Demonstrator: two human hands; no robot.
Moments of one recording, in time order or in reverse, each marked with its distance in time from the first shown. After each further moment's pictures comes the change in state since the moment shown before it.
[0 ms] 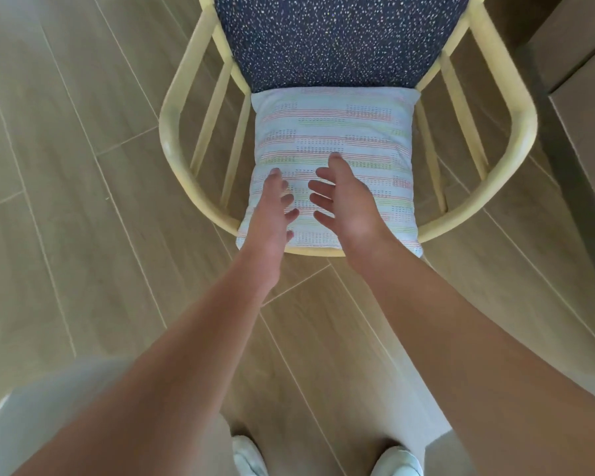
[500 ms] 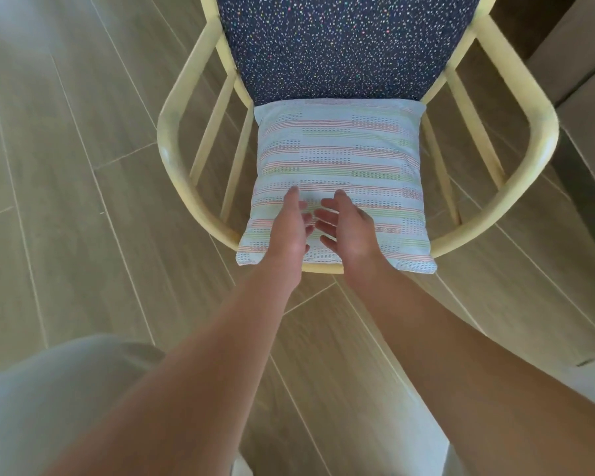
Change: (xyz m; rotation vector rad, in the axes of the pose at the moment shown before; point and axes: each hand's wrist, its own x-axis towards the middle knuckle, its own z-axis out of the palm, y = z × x) left_hand 0.062 -0.041 0.011 -0.018 0.003 -0.019; right_hand 0.050 0.060 -0.003 0.069 0.123 -0.035
